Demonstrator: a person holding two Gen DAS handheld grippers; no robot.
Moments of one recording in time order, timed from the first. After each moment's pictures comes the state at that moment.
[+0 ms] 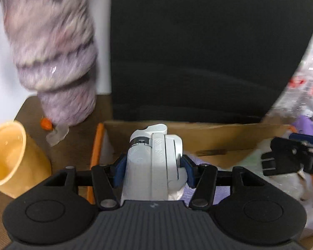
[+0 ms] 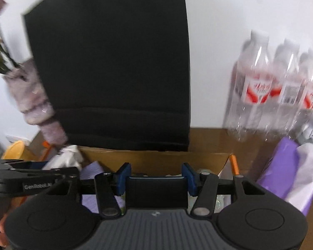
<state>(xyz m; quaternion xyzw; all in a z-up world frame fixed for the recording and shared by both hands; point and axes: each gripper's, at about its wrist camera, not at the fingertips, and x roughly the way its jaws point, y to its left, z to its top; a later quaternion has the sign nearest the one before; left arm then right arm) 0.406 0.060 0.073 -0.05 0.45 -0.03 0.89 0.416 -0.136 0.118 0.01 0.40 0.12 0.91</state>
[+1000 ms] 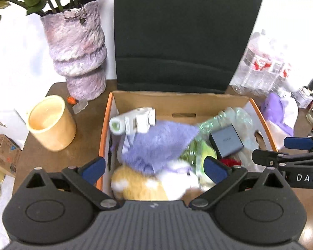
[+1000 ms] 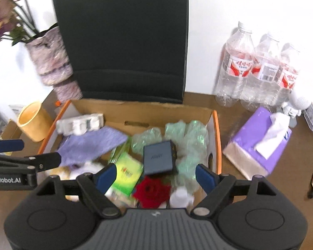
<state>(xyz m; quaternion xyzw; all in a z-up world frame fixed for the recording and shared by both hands) 0.277 0.030 0.156 -0.01 0.46 -0.01 0.89 0.317 -0.155 0.170 -0.01 0.47 0.12 0.88</state>
